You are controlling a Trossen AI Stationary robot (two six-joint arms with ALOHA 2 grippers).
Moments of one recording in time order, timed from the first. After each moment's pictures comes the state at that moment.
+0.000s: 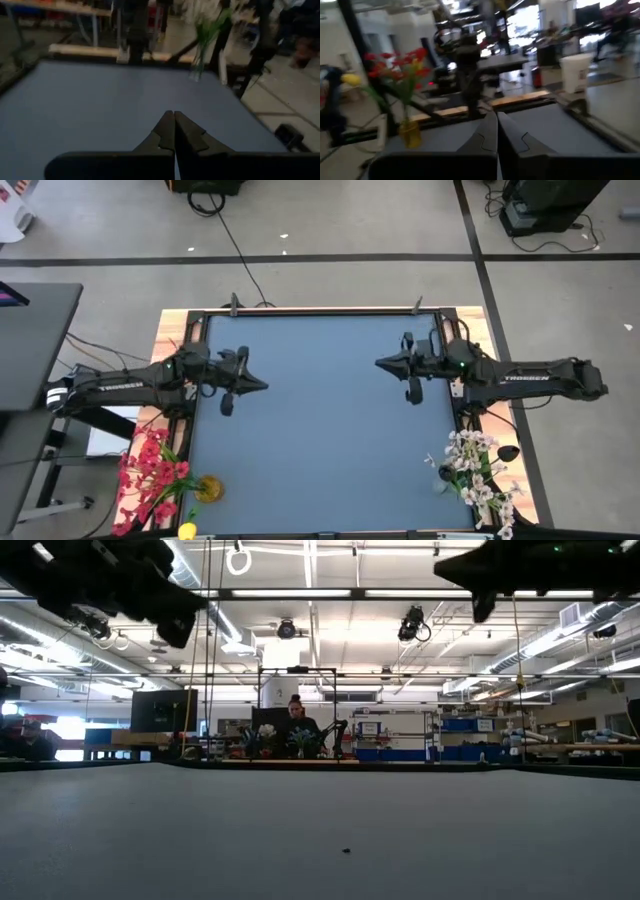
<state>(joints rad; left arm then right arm) 0.26 0.66 0.38 0.13 0.42 -0.06 -0.19 0.77 0.42 0.41 -0.11 0.20</state>
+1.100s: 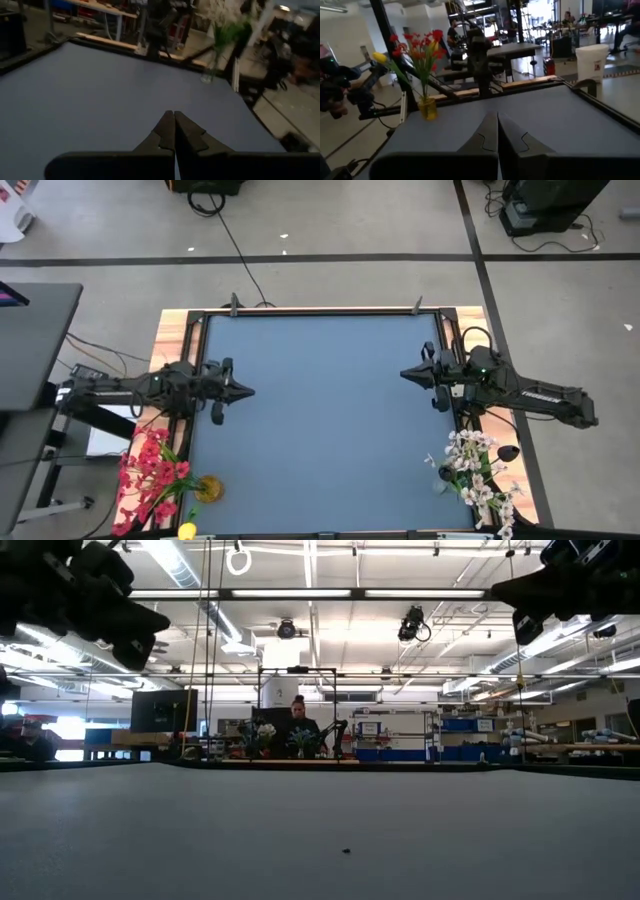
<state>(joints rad) 0.06 0.29 0.18 0.00 0.10 -0.24 -0.31 0.25 0.22 0.06 -0.31 0.20</state>
